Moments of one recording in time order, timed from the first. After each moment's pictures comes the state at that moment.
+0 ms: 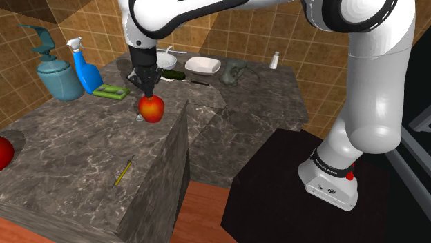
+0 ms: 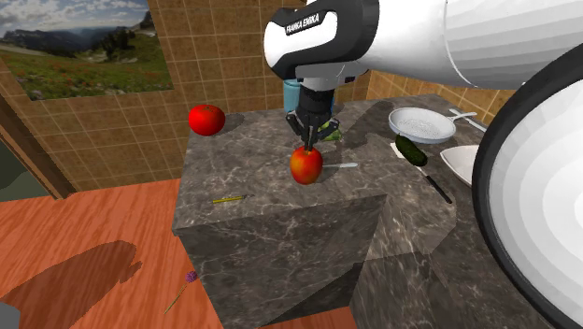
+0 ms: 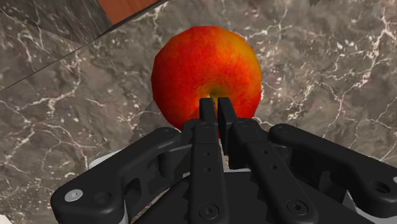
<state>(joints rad) 0.21 0.45 0.35 -1.48 -0.09 1.95 0.47</state>
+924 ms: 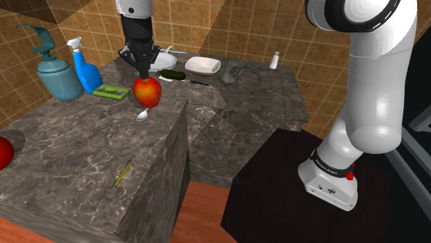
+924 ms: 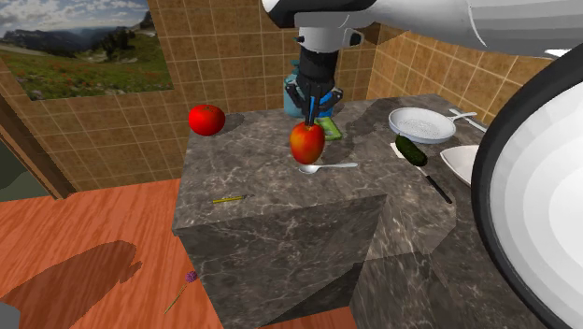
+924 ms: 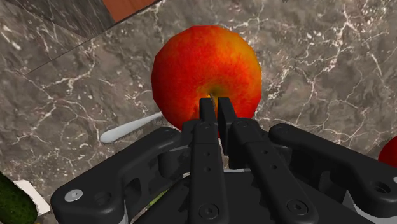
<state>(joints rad) 0.22 0.44 0.36 -1.30 -0.08 1.77 0.48</state>
